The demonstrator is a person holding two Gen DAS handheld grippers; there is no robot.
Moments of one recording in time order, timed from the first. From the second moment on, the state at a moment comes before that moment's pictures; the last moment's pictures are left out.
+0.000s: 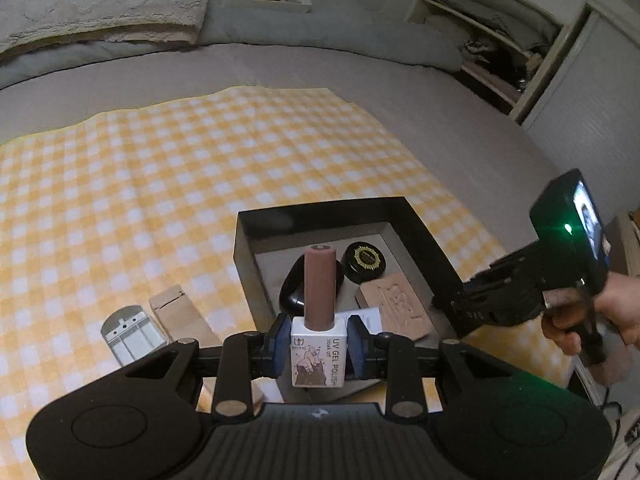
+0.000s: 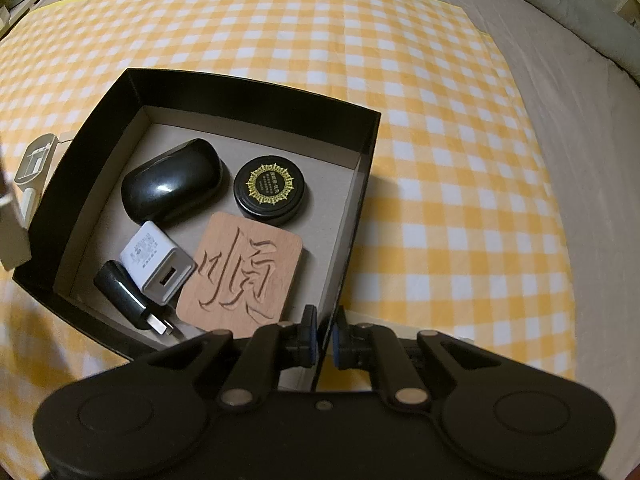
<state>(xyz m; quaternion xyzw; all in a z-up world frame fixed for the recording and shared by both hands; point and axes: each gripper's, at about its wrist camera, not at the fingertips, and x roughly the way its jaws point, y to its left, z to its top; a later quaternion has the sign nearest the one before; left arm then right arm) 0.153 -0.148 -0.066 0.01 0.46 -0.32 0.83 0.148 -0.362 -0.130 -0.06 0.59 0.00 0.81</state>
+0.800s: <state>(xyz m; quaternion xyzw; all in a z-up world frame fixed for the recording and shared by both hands) 0.152 -0.161 -0.077 0.04 0.49 -0.29 0.82 0.147 -0.361 -0.129 -0.07 0.59 0.00 0.81</state>
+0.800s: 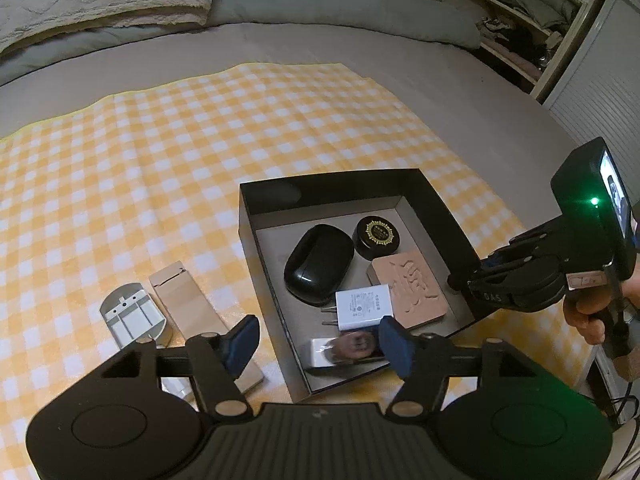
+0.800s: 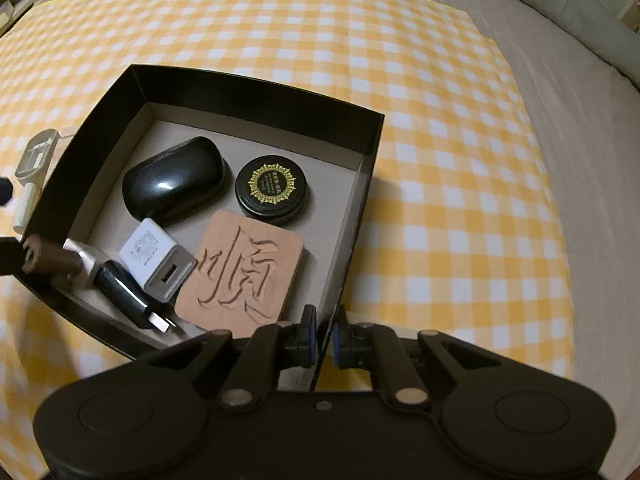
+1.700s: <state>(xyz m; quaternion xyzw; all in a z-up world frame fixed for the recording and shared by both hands) 0.151 -0.135 -0.090 0.07 0.50 -0.25 0.83 0.147 -0.358 -0.130 -0.08 0.59 0.00 0.81</state>
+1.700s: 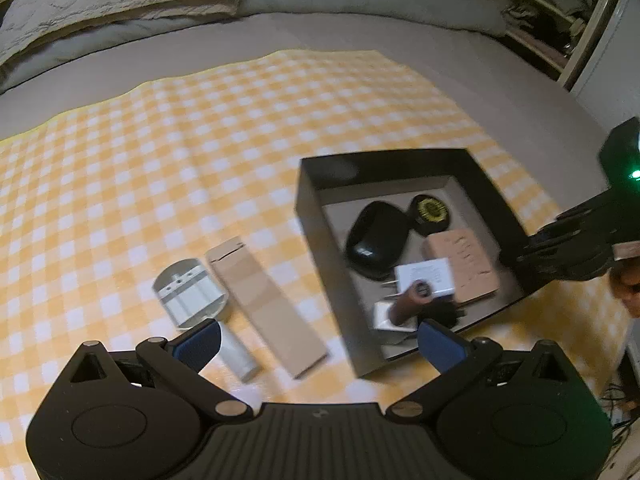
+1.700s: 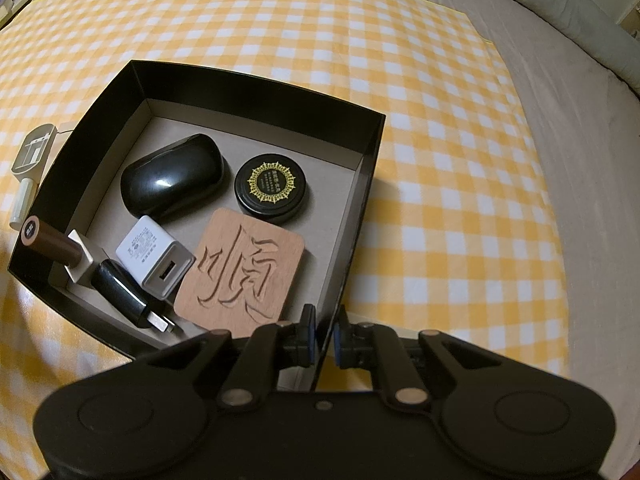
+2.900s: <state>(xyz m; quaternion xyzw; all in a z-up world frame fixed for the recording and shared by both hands) 0.204 -0.099 -0.164 0.28 0.42 -0.37 0.78 0.144 -0.361 -0.128 -0.07 0.58 0.02 0.81</state>
